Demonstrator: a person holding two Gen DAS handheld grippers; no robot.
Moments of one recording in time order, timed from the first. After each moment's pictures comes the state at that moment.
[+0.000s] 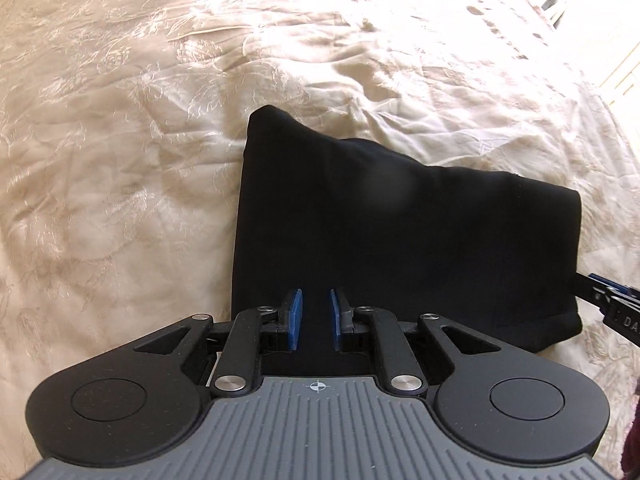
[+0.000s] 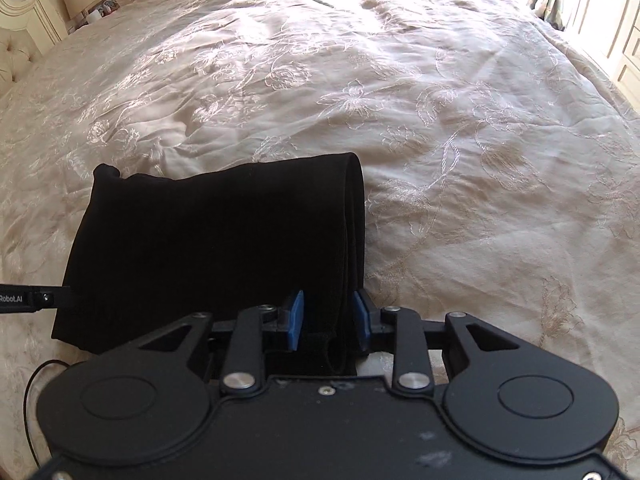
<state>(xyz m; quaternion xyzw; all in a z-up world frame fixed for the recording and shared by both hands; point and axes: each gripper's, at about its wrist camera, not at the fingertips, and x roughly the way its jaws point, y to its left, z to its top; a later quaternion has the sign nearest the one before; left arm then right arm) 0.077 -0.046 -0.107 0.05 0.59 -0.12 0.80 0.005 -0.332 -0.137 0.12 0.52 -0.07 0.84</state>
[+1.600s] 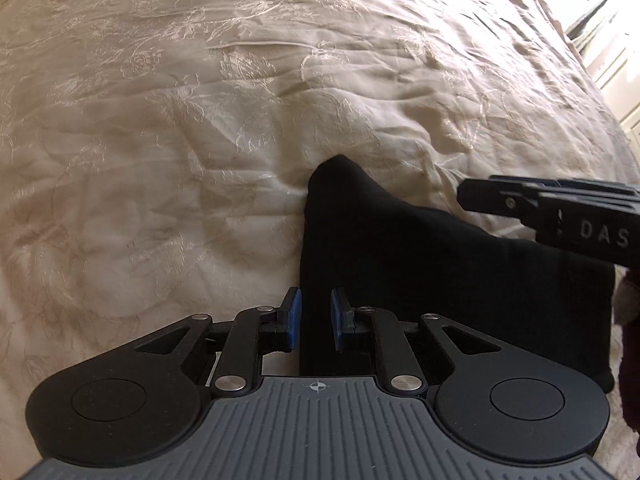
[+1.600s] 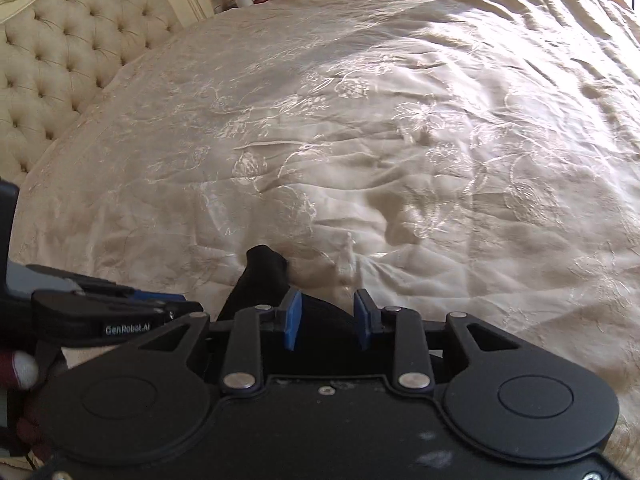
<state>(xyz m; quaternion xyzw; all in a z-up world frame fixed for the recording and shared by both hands) 0.128 -0.008 -0.133 0.00 0.58 -0.10 0.81 0.163 -0.234 -0.126 0.09 0.48 0.16 0.86</state>
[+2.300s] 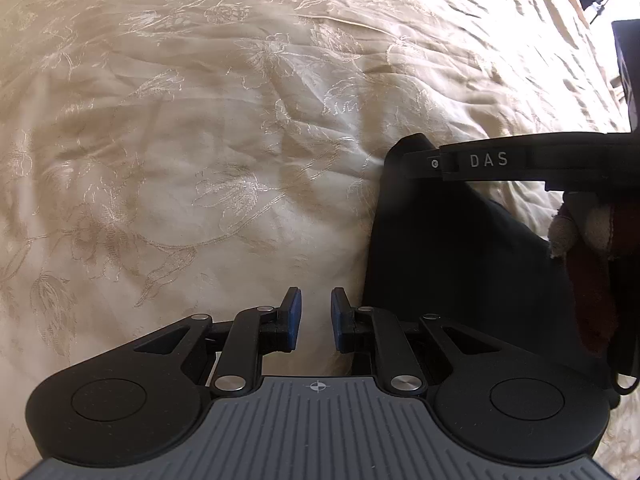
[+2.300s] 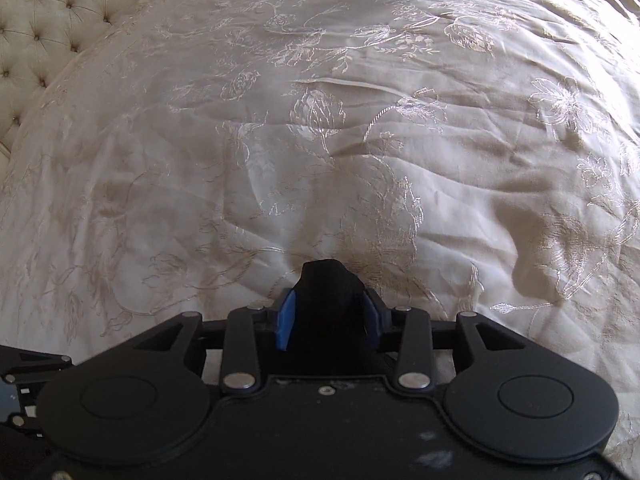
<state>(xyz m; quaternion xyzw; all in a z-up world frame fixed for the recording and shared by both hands) 0.107 0.040 -0.145 -0.06 0.58 -0.03 0.81 0.233 -0.147 -0.174 0.02 0.55 0.24 0.80</state>
